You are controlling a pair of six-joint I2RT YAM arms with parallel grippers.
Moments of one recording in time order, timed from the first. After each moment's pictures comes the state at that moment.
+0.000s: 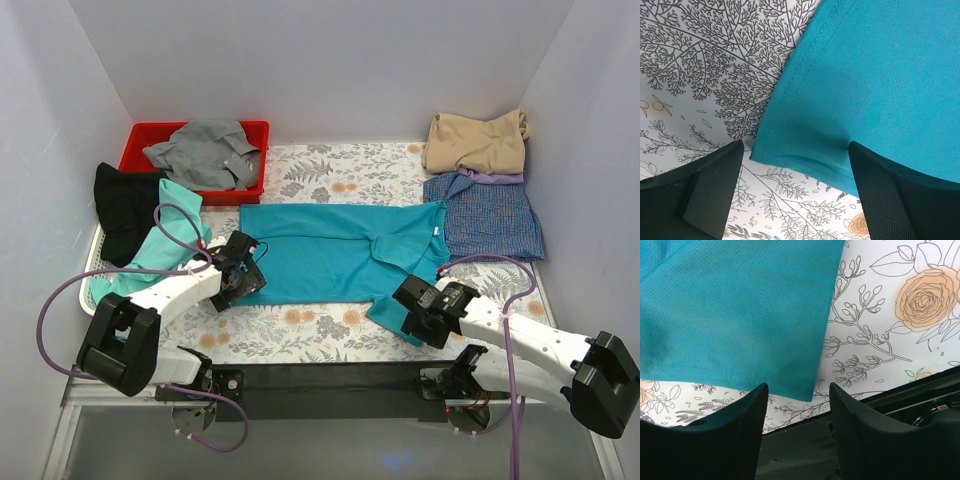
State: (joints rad) left arm -0.43 1.33 0.67 -0.61 -0.29 -0.98; right arm 0.88 0.98 0.54 -1.00 0.30 1.30
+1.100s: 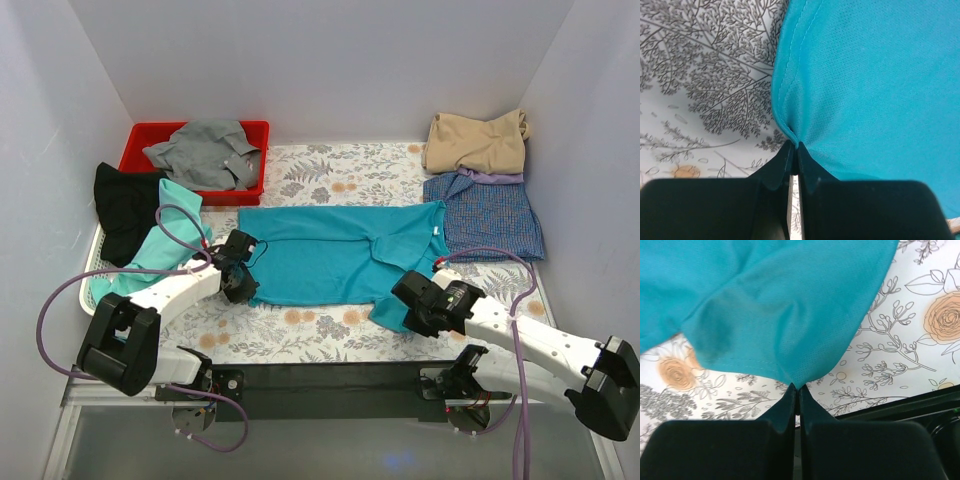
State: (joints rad) left arm -0.43 1.32 0.66 -0.57 -0.20 -0.95; right arm 0.91 0.96 0.58 -0.96 0.33 1.30
